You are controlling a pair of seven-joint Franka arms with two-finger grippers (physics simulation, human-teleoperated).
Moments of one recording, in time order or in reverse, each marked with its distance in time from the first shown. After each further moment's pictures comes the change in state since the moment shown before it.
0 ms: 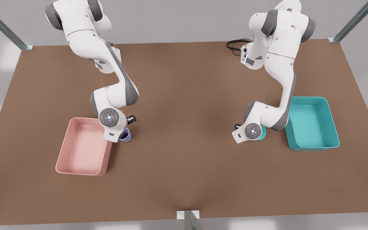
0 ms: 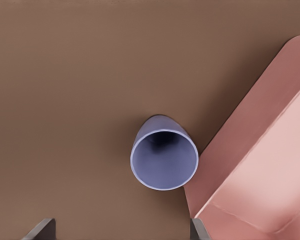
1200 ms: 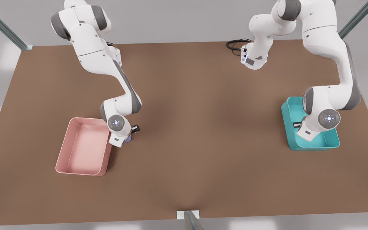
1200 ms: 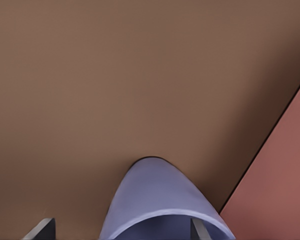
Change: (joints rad) left arm 0.206 -0.246 0.210 0.006 0.105 -0.148 -0.110; right arm 0.000 0.117 -0.001 -0.178 -0.002 0.375 0.067
